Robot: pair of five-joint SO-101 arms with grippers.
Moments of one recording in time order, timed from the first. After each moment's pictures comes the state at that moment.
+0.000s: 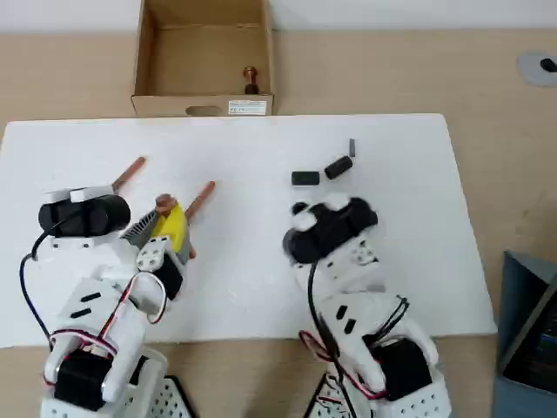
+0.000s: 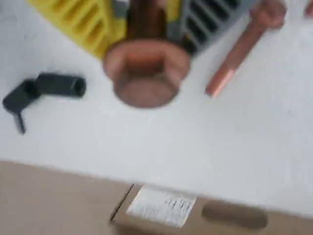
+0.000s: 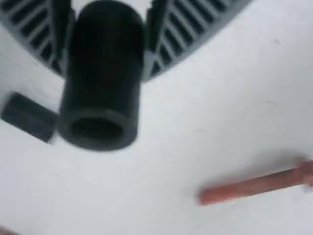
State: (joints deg) left arm 12.1 -104.1 73.0 54.6 12.4; right arm -27.8 -103.4 79.6 59.6 -2.3
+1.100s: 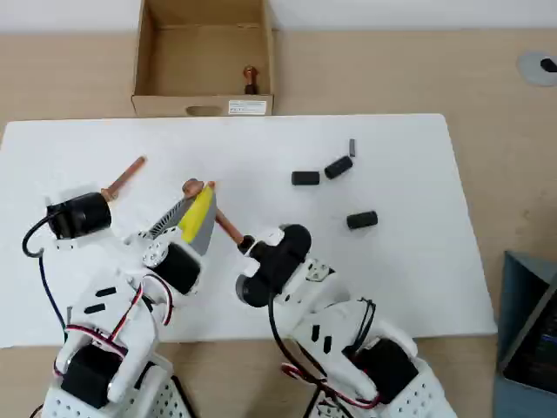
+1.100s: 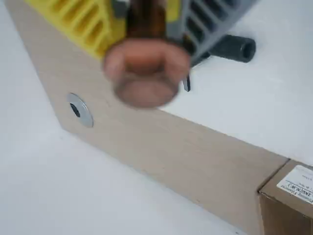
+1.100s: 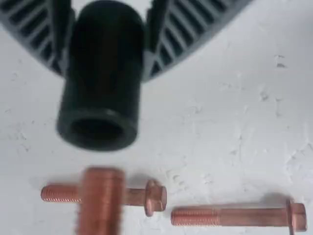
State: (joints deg) left arm 21.8 -104.1 75.1 40.3 33.9; right arm -44.4 -103.5 82.8 58.2 0.5
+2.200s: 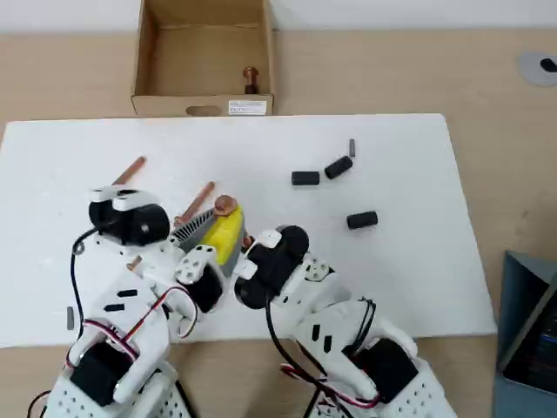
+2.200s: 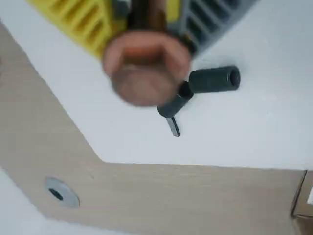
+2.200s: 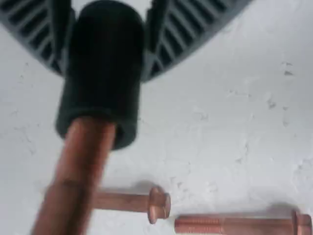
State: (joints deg) left arm 31.7 -104.4 78.4 41.1 16.0; right arm -44.4 -103.5 82.8 58.2 2.3
